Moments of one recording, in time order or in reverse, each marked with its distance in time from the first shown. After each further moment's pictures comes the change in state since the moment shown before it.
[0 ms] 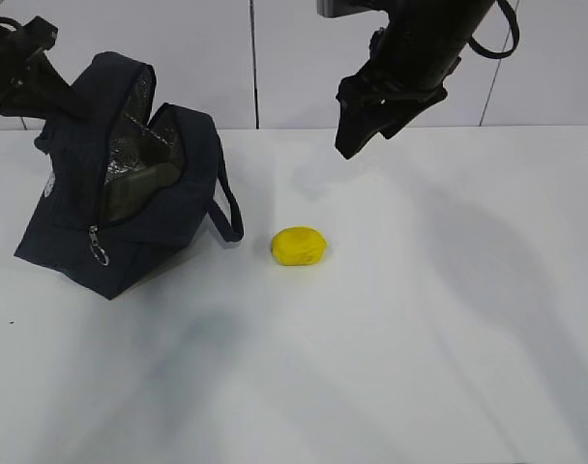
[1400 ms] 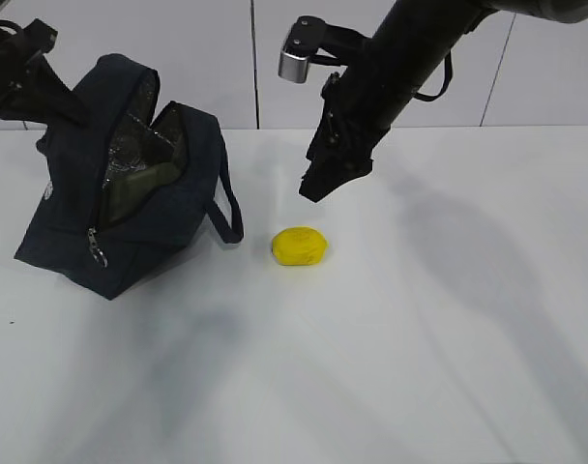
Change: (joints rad) left arm 0.000 0.000 0.000 0.005 0.037 0.000; right arm 0.000 0.103 0.000 0.256 -0.012 -0.771
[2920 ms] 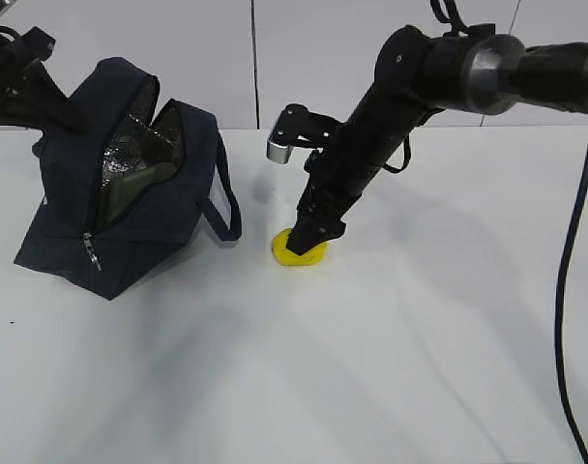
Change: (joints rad) left arm 0.000 0.000 0.000 0.038 0.022 0.000; right arm 0.000 0.213 0.000 0.027 -0.187 -0.037
